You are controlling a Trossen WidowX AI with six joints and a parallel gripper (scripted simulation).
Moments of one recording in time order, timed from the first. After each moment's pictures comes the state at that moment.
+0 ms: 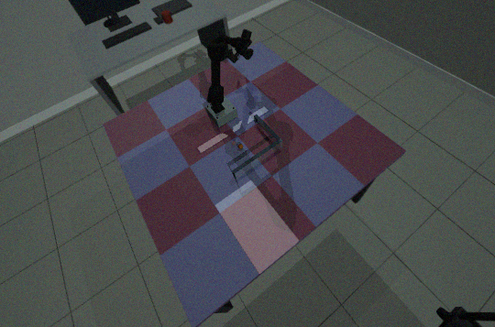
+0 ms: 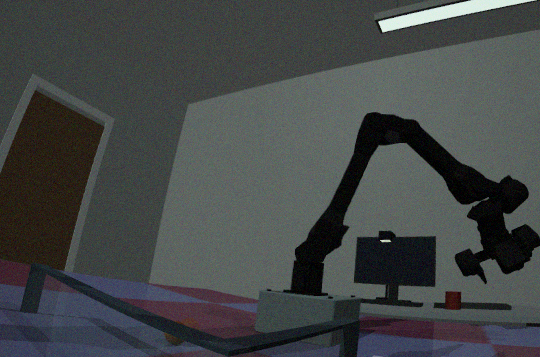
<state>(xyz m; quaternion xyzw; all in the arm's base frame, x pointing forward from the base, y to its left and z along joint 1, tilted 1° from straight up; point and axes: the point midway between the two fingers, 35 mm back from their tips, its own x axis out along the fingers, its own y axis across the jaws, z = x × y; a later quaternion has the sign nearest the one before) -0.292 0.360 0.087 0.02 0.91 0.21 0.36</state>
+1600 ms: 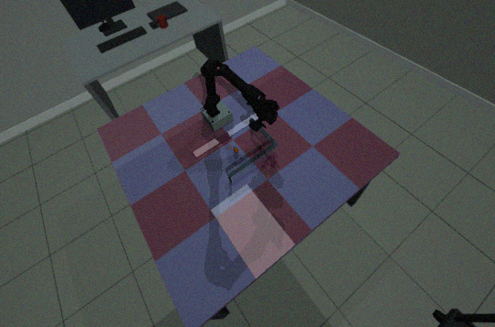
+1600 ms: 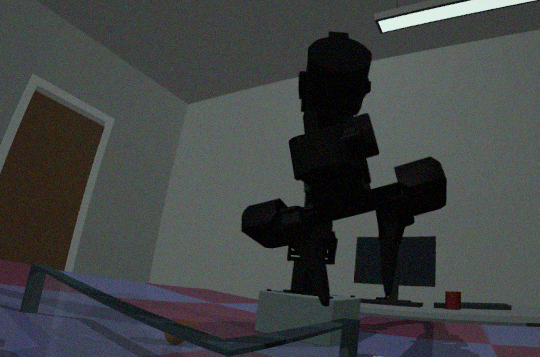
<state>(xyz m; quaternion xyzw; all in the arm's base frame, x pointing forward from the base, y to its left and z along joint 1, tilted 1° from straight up) 0.299 0.187 0.056 0.06 0.63 0.13 0.77</state>
